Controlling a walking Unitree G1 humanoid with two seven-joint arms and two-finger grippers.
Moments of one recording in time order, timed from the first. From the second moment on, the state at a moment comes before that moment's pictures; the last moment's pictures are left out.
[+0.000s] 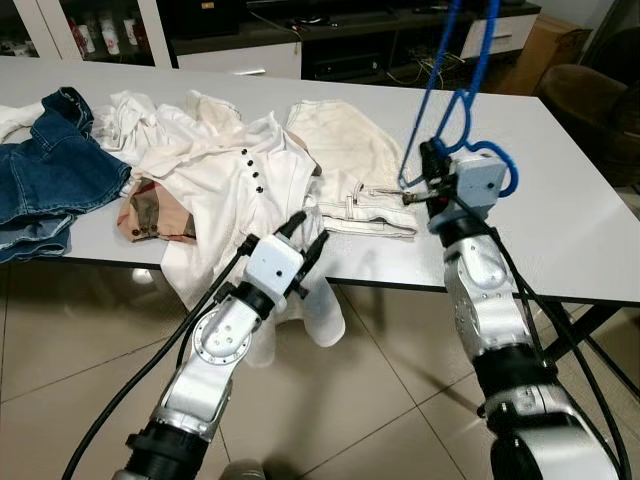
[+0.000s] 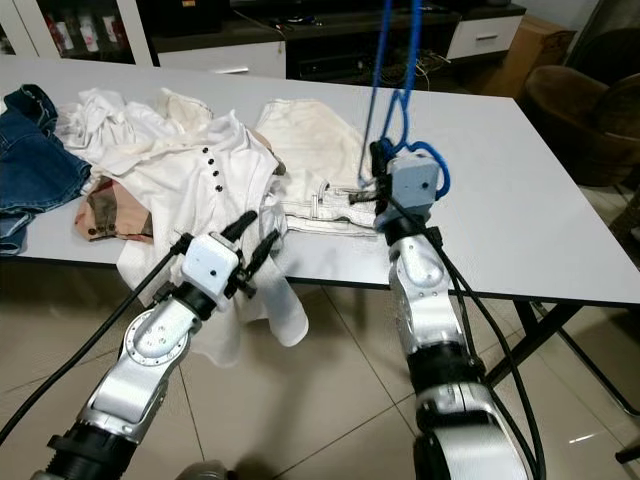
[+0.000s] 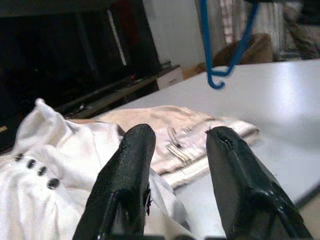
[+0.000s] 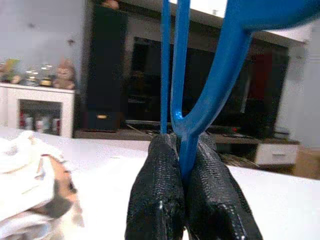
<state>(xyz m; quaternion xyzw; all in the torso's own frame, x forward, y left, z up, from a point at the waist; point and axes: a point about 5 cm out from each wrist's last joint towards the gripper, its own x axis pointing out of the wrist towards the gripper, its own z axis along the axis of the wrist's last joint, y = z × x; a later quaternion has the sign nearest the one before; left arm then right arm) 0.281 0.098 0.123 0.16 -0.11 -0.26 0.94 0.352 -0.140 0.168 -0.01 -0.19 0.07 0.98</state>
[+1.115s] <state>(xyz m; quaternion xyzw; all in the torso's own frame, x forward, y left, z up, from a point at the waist) 0.295 0.112 0.127 0.08 -0.11 -0.17 0.98 0.320 -0.150 0.152 -0.04 -0.21 0.09 0.97</state>
